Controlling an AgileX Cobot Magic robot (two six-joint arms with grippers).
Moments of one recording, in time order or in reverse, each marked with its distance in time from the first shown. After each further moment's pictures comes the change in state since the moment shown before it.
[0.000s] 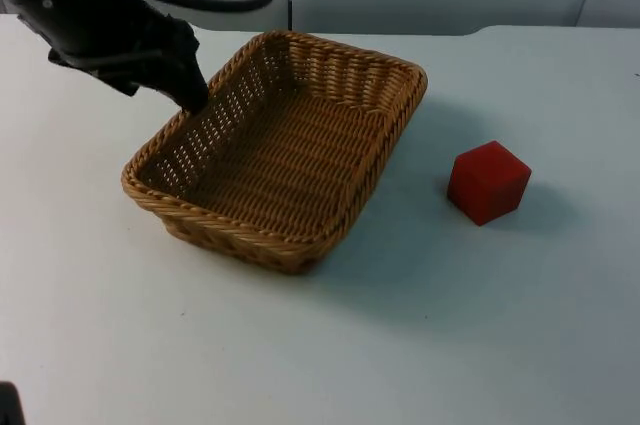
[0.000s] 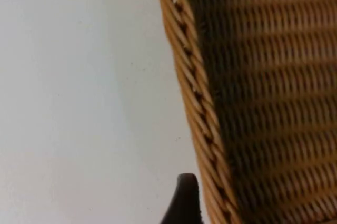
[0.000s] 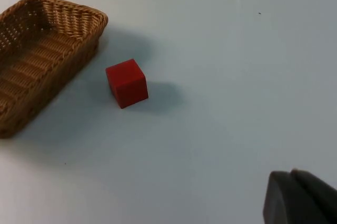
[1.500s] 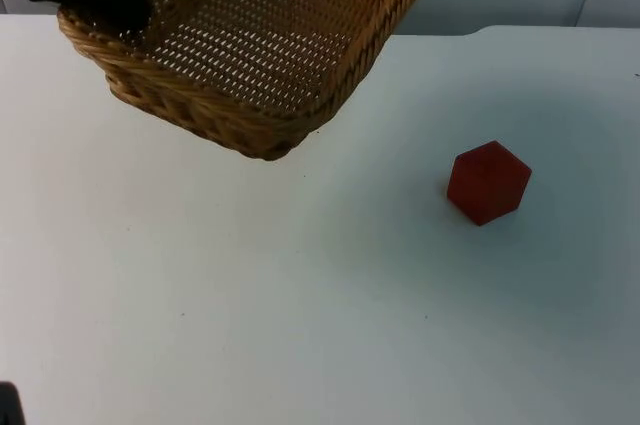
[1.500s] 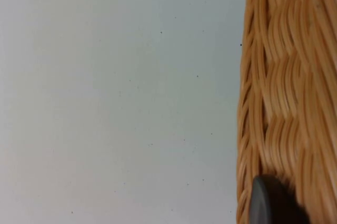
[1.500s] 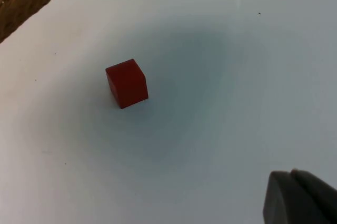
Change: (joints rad) right arm 0.000 0.000 0.000 0.000 0.000 0.000; left arm 0.074 -0.151 -0.017 -0.087 0.109 -0.194
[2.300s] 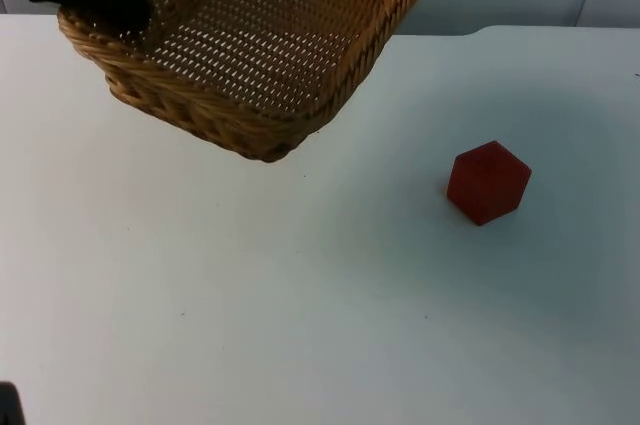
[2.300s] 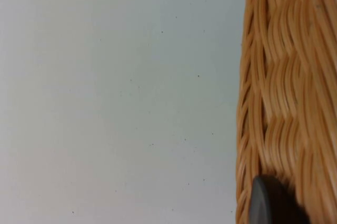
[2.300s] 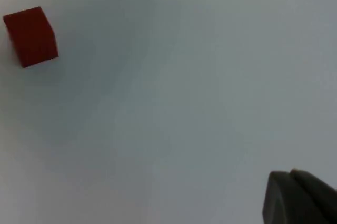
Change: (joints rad) right arm 0.027 0.339 -0.014 -0.261 -0.145 0.018; left arm 0.000 0.000 0.000 0.000 0.000 0.000
